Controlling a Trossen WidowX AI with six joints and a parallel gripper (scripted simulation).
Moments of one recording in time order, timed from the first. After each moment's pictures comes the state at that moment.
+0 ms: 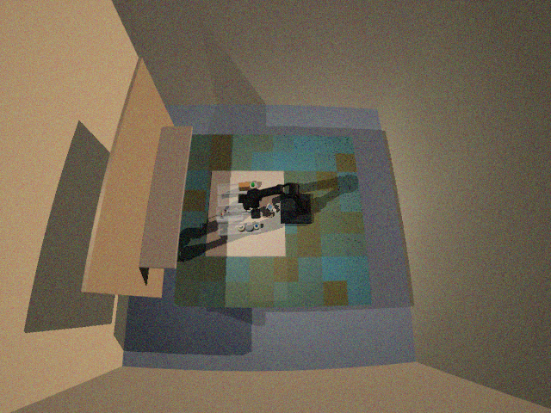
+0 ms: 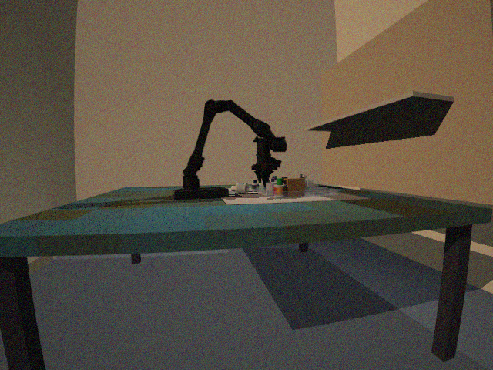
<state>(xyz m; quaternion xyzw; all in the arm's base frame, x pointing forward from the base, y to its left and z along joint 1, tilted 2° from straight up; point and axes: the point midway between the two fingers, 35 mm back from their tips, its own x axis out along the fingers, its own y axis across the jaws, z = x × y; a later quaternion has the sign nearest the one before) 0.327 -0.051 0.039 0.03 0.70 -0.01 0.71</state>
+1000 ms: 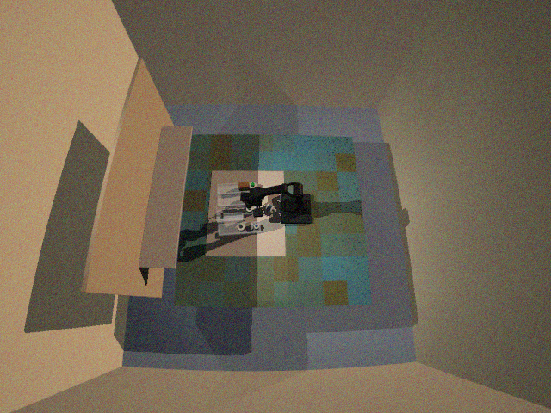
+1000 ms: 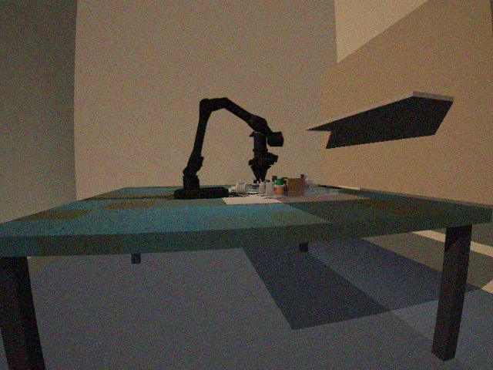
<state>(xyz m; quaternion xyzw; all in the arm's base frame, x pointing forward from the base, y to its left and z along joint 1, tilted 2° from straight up) 0.311 -0.052 0.062 0.03 0.70 -0.01 0.71</state>
